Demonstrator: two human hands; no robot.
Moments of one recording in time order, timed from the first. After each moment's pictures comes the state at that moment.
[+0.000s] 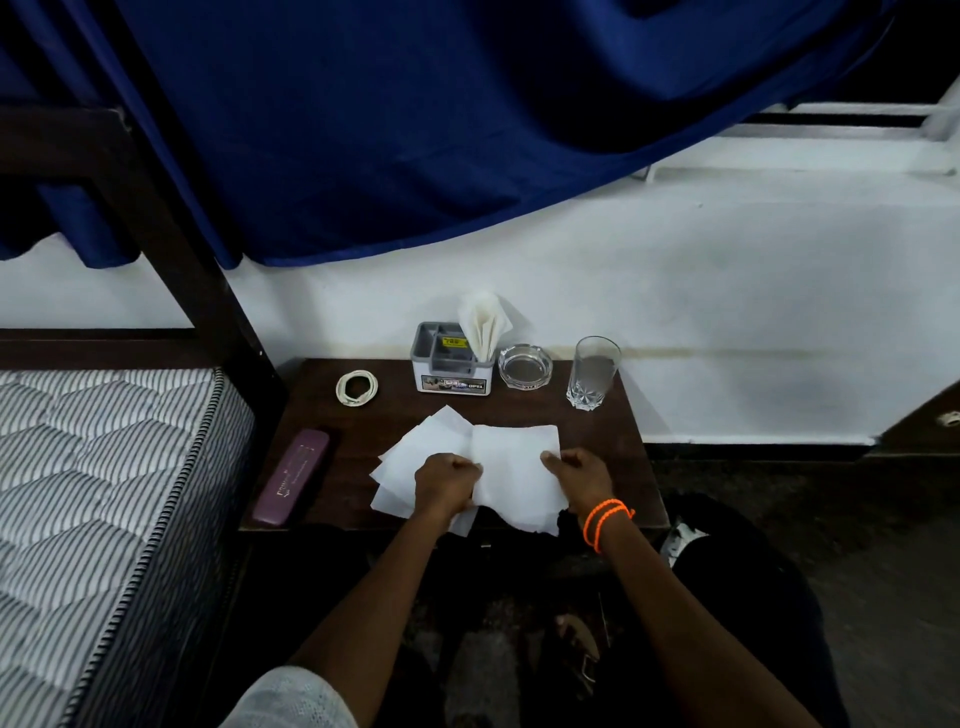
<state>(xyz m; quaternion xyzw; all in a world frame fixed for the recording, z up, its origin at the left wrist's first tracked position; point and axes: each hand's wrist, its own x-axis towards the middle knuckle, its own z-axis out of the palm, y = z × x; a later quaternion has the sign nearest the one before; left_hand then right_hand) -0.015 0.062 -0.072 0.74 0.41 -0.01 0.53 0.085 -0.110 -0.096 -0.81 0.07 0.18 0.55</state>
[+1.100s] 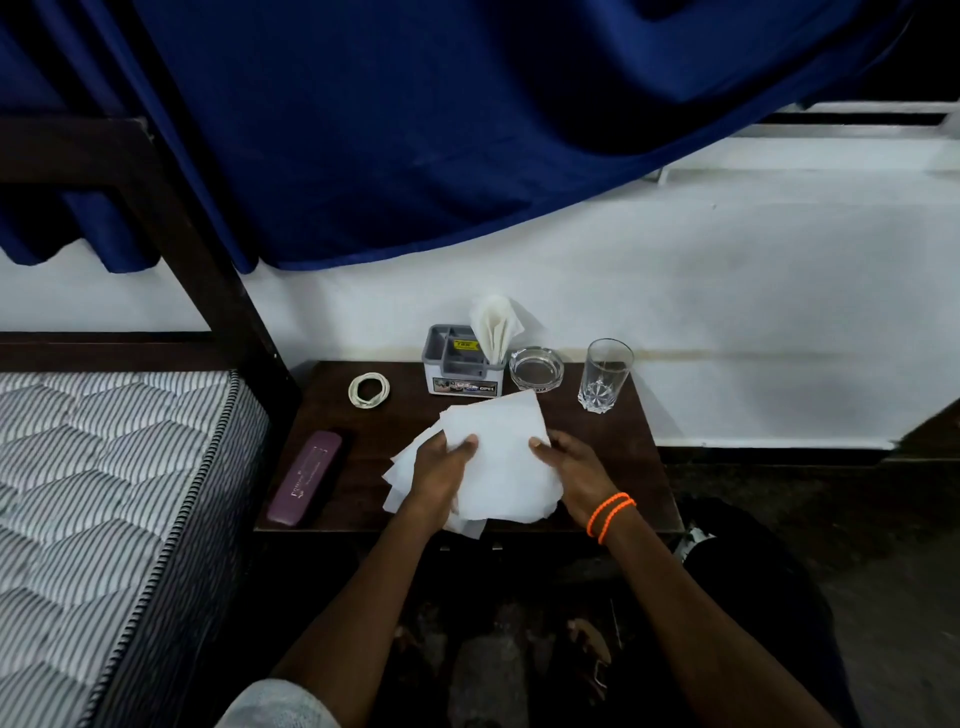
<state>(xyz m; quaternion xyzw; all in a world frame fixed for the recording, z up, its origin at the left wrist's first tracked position) -0.013 0.083 -0.070 0.58 0.37 0.11 0.72 0.074 -0.088 -0.071 -0.63 -0.01 0.28 0.72</state>
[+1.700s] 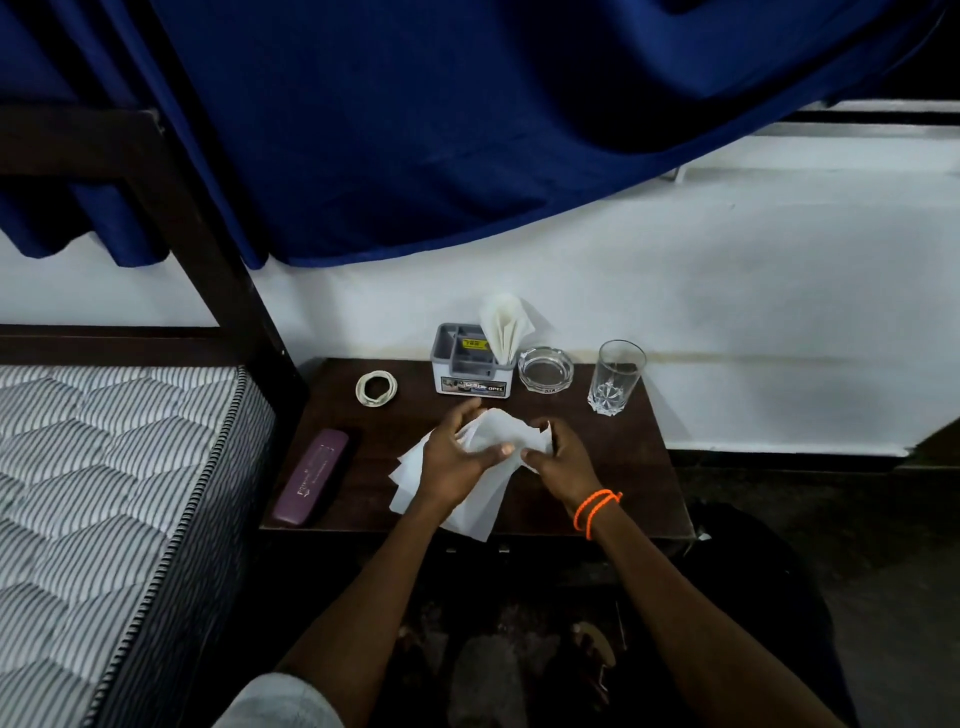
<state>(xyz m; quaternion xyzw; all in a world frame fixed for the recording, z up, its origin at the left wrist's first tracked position) -0.014 0.089 -0.062 0.73 0.23 0.17 0.62 0.076 -0.061 -0.072 -0.78 -0.14 0.16 0.59</state>
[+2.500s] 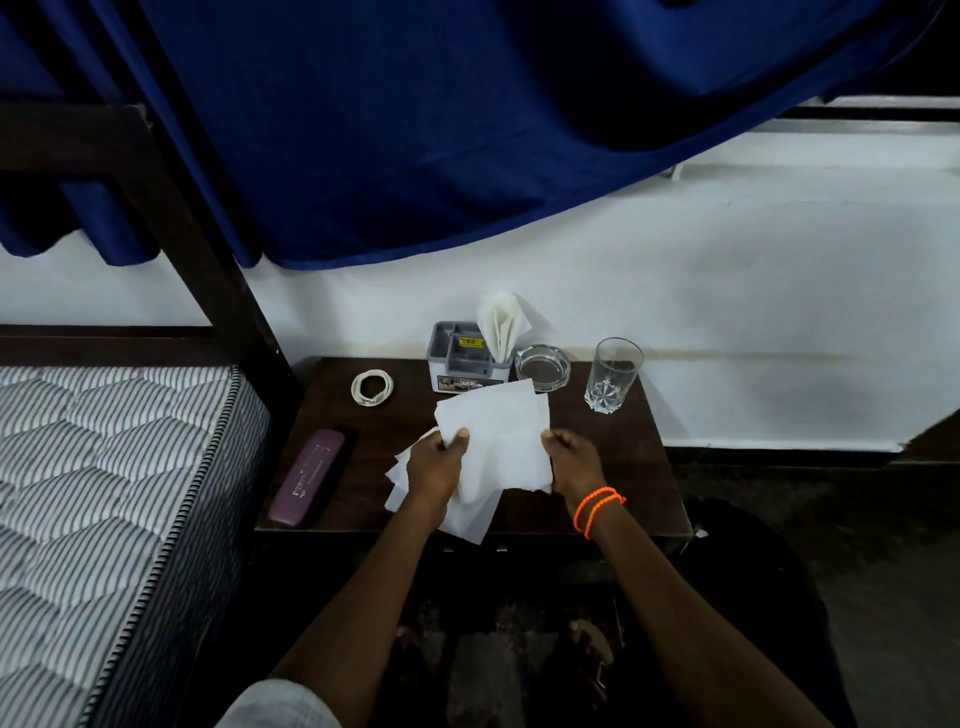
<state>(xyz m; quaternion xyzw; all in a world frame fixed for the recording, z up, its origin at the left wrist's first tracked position) -0.011 0.099 -0.083 0.62 0.40 0.13 0.66 0.086 -0.063 -0.086 -0.74 0.05 0.20 0.64</state>
